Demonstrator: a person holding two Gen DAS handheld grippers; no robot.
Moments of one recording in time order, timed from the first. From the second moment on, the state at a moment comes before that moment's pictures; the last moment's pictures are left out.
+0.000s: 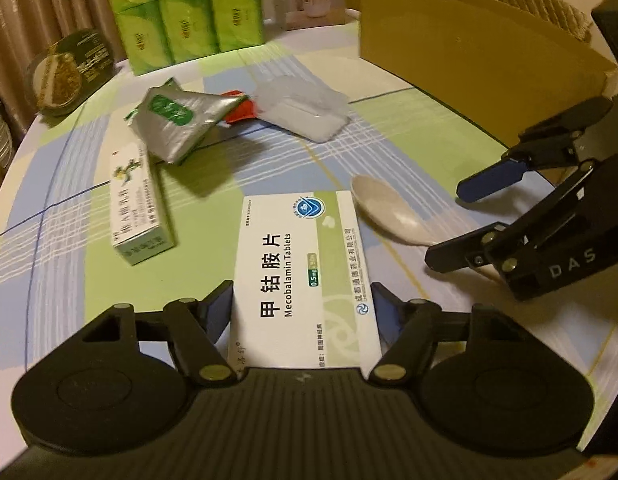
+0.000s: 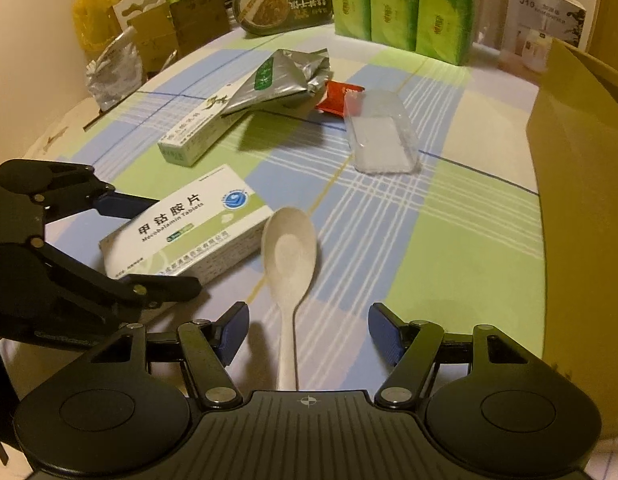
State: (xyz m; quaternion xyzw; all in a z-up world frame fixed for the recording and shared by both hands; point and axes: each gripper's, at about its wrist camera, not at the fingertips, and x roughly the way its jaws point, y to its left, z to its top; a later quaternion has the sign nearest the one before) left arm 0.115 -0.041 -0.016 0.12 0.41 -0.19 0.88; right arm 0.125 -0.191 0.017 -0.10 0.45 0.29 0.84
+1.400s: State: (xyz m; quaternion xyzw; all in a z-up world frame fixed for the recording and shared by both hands) left arm 0.129 -0.032 -0.005 0.08 0.40 -0.16 0.90; right arm 0.138 -0.183 0.042 -0.08 0.38 0.28 0.88
